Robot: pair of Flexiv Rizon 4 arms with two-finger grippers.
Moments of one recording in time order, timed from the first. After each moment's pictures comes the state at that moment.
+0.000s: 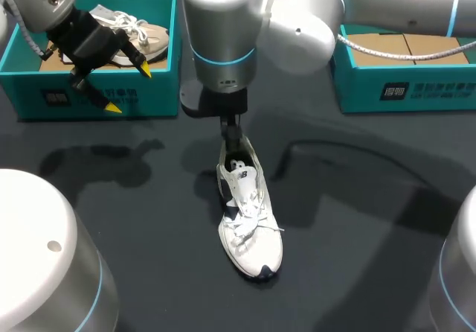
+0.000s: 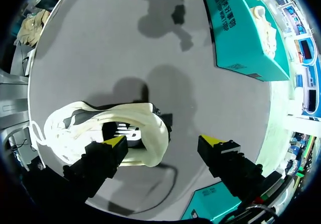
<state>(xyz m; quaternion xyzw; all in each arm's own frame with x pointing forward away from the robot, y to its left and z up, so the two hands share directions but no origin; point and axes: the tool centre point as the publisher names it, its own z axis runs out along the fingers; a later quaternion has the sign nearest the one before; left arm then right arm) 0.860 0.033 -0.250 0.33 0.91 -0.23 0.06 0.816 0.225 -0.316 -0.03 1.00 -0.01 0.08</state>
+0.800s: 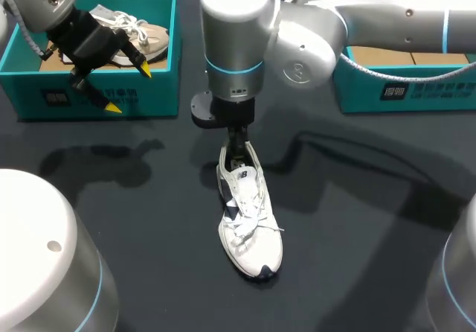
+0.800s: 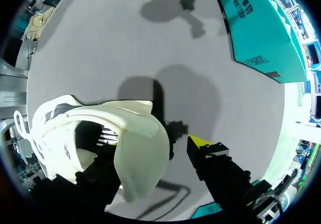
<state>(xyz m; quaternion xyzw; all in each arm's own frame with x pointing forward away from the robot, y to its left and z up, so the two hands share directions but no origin) 0.860 0.033 -0.250 0.33 0.91 -0.23 0.06 0.826 0.218 -0.371 -0.05 1.00 0.01 0.04</state>
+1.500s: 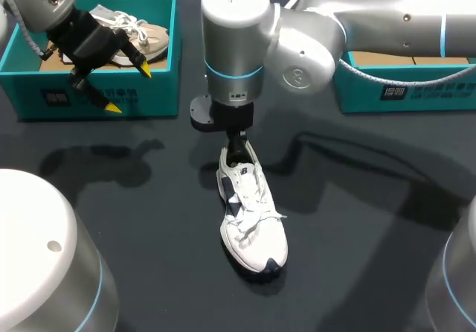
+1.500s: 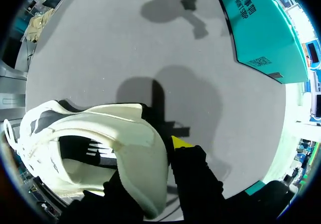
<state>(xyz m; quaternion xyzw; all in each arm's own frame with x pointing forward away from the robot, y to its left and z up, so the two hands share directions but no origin) 0.860 0.033 -0.250 0.33 0.91 -0.23 0.06 0.823 0.221 -0.375 -0.04 1.00 0.01 0.04</state>
